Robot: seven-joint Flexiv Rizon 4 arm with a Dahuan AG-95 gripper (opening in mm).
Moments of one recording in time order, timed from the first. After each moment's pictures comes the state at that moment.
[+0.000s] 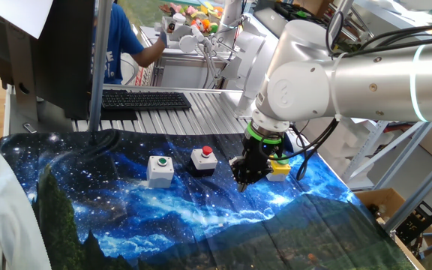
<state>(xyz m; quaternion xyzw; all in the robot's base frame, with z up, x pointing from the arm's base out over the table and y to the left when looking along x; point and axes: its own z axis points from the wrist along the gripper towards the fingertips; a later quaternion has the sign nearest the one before) 0.500 0.000 0.170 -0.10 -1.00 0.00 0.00</state>
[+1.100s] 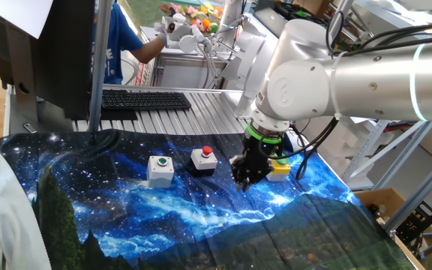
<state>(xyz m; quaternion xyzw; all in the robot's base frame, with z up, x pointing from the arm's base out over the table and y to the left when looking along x) 0.500 0.000 0.171 -0.11 -0.99 0.00 0.00</state>
